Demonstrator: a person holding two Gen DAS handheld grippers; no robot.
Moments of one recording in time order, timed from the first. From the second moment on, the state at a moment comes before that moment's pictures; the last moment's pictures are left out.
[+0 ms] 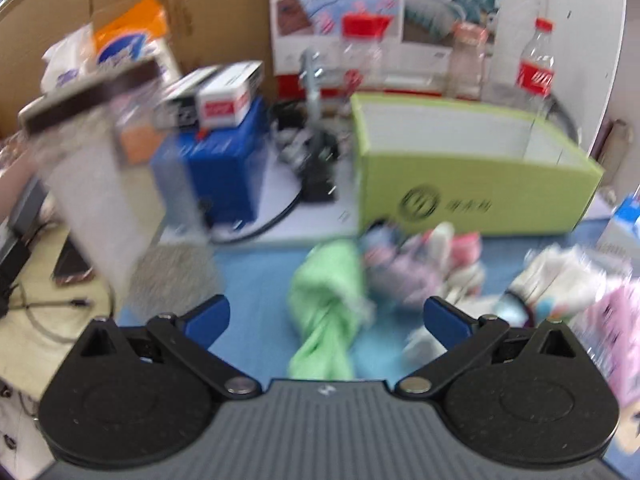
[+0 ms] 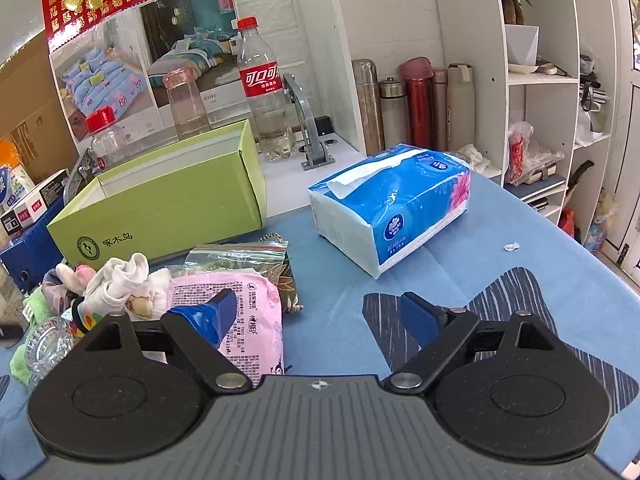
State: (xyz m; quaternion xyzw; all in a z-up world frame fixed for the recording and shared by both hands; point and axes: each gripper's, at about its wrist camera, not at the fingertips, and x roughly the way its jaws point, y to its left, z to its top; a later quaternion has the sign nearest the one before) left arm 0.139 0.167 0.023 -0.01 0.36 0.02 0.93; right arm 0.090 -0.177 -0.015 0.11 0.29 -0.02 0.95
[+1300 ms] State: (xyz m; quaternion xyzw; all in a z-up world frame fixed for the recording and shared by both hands) left arm 0.082 0.230 -0.008 -0.09 0.39 0.12 0.91; right arm 0.064 -0.177 -0.017 0.08 0.29 0.02 0.95
